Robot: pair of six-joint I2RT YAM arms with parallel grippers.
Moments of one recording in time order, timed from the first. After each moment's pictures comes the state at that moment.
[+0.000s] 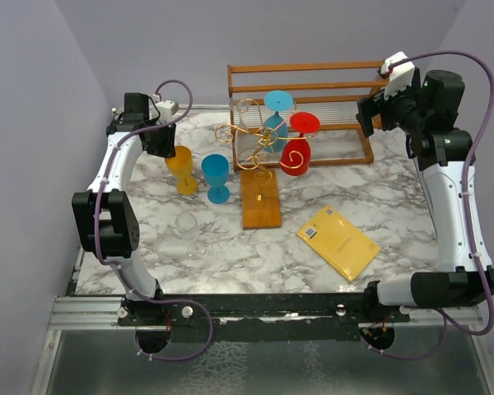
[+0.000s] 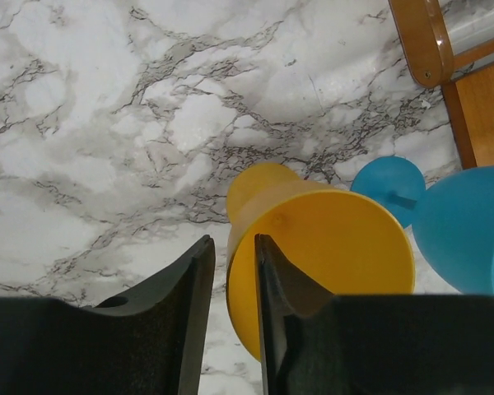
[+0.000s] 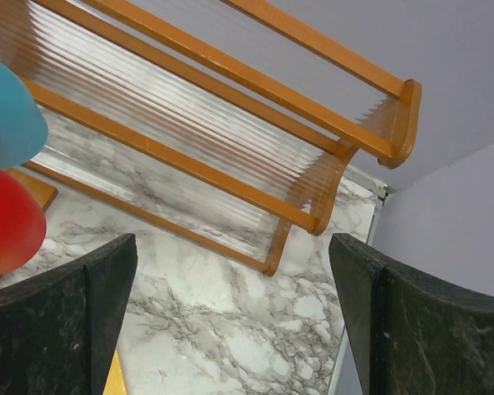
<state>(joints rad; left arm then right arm) 0.04 1.77 1.59 -0.75 0.32 0.24 0.02 1.36 1.68 -0.64 -0.26 -0.43</state>
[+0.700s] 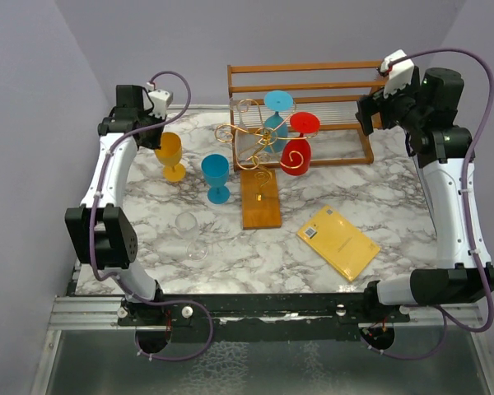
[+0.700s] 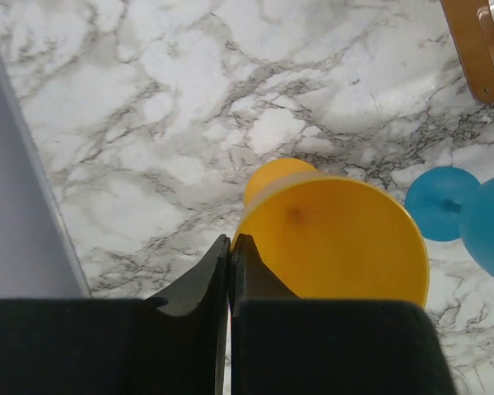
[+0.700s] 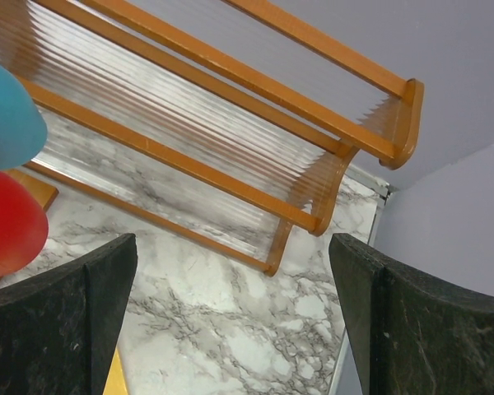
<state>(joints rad) 0.03 1.71 1.64 -0.77 0.18 0.31 0.02 1.38 1.70 -0.65 -0.26 -0.43</state>
